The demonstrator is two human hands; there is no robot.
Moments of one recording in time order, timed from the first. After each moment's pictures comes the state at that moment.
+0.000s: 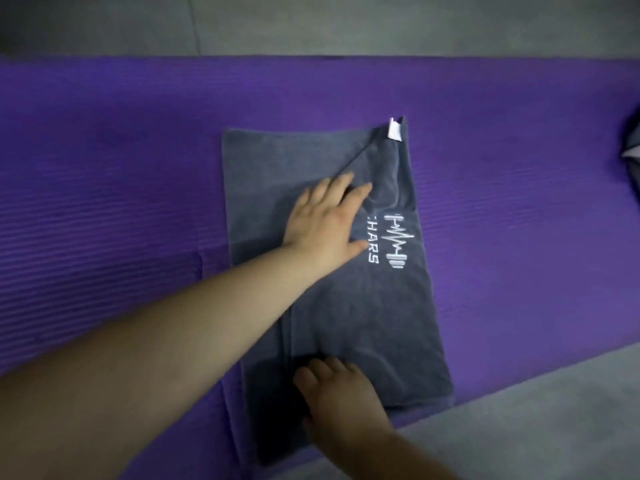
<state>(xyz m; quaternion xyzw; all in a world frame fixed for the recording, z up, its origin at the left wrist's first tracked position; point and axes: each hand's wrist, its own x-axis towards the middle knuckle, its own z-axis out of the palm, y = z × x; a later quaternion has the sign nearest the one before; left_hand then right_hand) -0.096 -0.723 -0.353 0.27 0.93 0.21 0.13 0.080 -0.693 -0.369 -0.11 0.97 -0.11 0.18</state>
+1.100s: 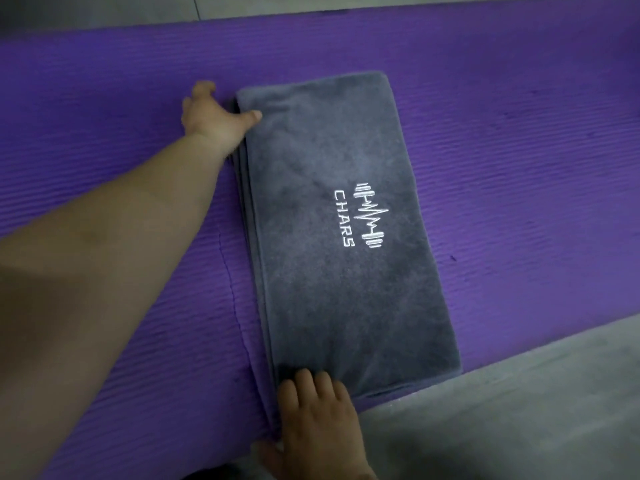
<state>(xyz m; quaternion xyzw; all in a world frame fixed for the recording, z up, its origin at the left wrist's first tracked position) -0.200 -0.812 -0.384 -0.12 0.90 0.40 0.09 0.129 -0.757 -0.383 -0.02 0.99 -0.11 0.10</state>
